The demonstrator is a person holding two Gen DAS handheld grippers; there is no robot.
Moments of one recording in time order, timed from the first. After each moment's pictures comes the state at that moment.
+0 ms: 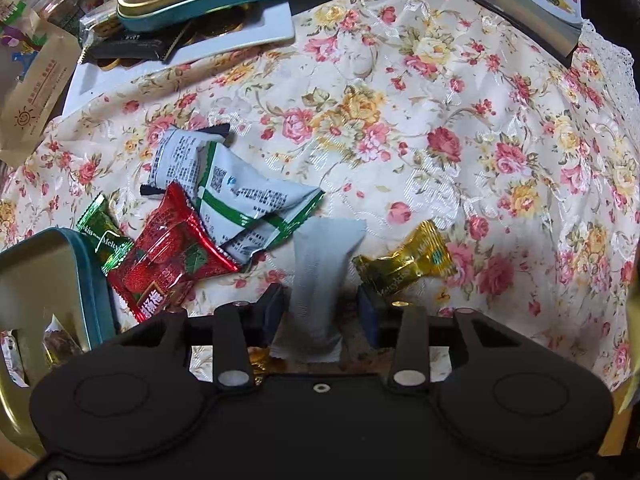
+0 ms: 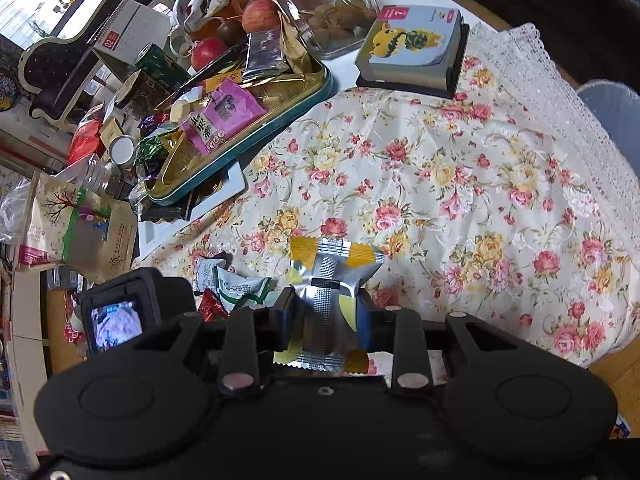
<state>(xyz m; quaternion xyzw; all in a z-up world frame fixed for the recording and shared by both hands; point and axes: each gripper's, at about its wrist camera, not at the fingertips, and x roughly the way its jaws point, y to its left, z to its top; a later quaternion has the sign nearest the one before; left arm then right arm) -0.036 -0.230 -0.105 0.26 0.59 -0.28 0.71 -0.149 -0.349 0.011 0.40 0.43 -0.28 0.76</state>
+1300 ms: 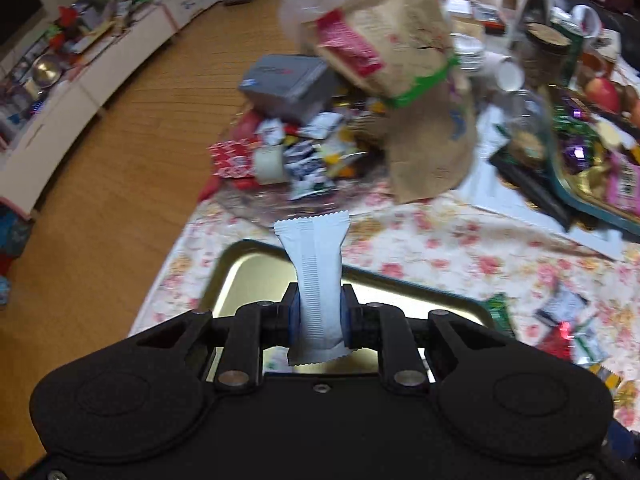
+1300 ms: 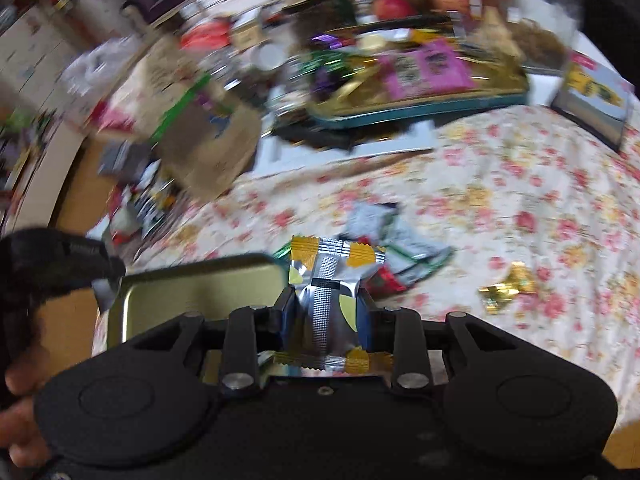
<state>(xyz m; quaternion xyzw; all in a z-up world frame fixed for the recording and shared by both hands) 0.084 -0.002 0.021 0.12 0.51 0.00 0.85 -0.027 -0.190 0.012 0.26 0.47 -0.13 0.83</state>
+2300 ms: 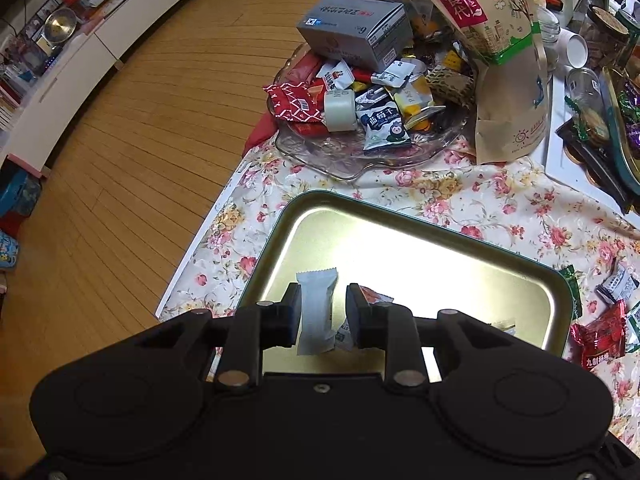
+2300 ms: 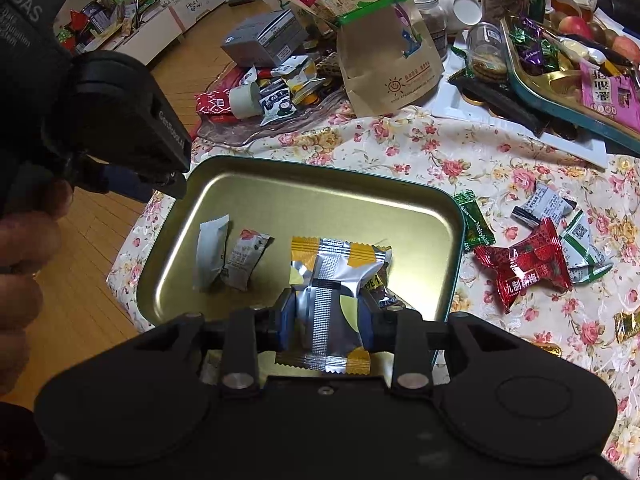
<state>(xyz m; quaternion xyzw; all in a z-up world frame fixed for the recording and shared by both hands) 0.097 0.061 0.004 0.11 0.57 0.02 0.82 0.008 -0.079 -0.014 0.14 0.50 0.01 0.85</state>
